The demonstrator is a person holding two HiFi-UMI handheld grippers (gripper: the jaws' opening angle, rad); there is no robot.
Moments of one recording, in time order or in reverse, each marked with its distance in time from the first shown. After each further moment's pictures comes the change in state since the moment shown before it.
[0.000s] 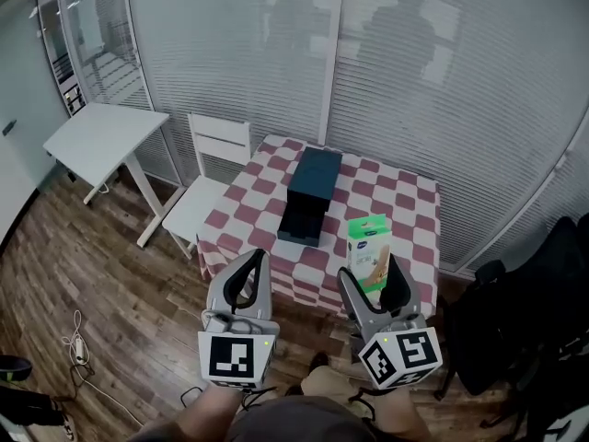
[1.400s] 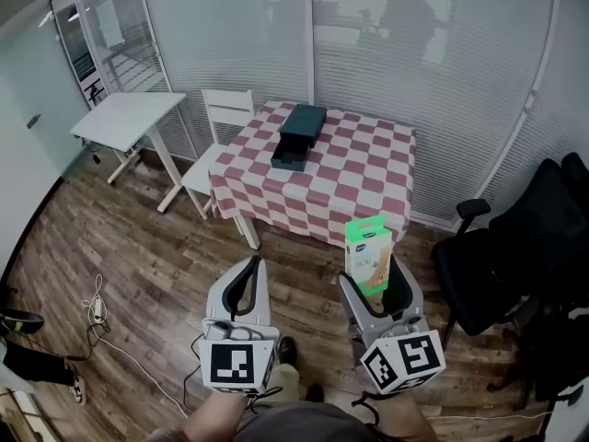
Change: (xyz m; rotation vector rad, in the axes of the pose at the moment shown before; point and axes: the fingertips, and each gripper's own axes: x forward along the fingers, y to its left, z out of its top) left arm -0.261 -0.173 0.047 0.019 0.066 0.057; right arm -0.311 0.049 0.004 0.039 -0.004 0.043
